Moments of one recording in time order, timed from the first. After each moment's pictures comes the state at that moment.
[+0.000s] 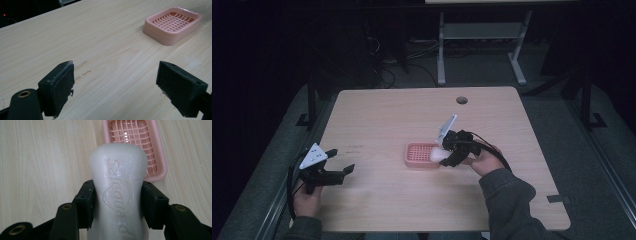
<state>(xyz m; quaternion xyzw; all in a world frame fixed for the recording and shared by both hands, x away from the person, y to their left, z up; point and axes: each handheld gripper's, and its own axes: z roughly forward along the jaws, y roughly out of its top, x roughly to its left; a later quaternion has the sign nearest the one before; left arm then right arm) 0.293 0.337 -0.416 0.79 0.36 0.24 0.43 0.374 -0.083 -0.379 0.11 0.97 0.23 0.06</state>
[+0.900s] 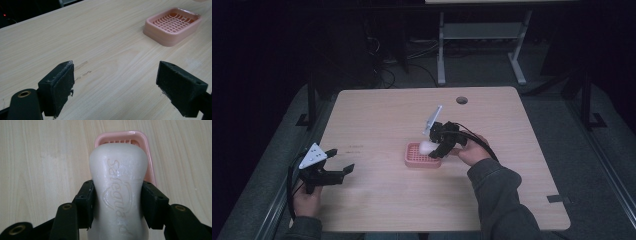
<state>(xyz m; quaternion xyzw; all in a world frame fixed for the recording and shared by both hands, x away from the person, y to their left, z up) 0.293 0.338 -0.415 0.79 0.37 0.24 0.43 0.402 -0.049 -0.373 0.10 0.97 0.23 0.05</state>
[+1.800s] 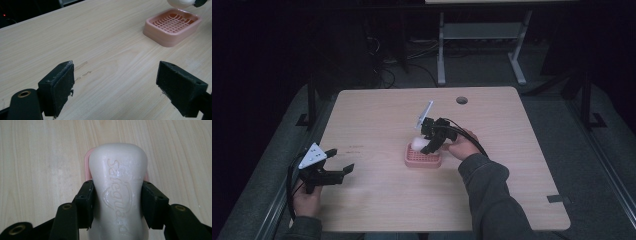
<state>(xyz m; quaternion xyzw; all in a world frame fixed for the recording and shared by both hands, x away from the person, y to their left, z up) 0.293 0.338 -0.415 0.79 0.37 0.24 0.43 0.426 -0.027 -0.384 0.10 0.97 0.23 0.02</state>
